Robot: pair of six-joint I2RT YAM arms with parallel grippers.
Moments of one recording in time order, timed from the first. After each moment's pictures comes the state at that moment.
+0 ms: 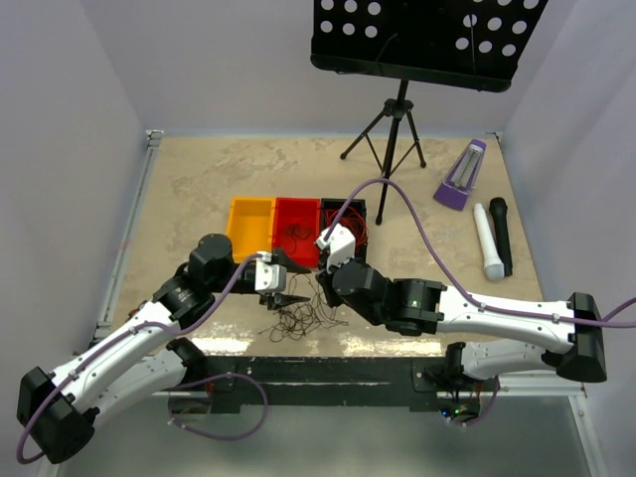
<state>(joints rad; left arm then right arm) -0.68 0.81 0.60 -0.04 0.85 0.40 1.31 1.16 0.97 -0.34 0.56 0.42</state>
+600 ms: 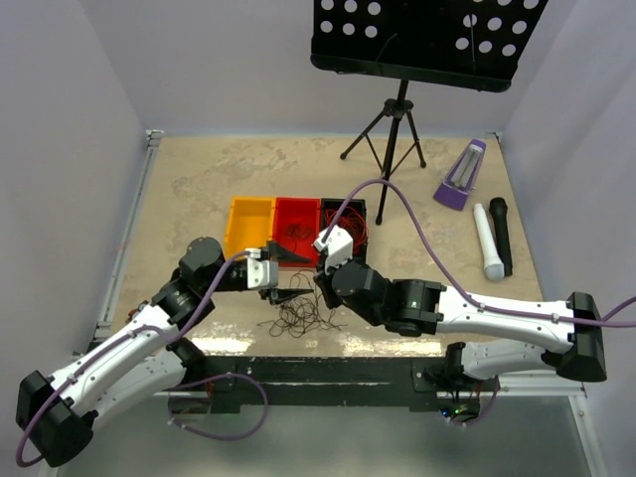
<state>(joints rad) -0.68 0.78 0.56 0.19 0.80 0.29 1.32 1.17 0.97 -0.33 0.55 0.41</state>
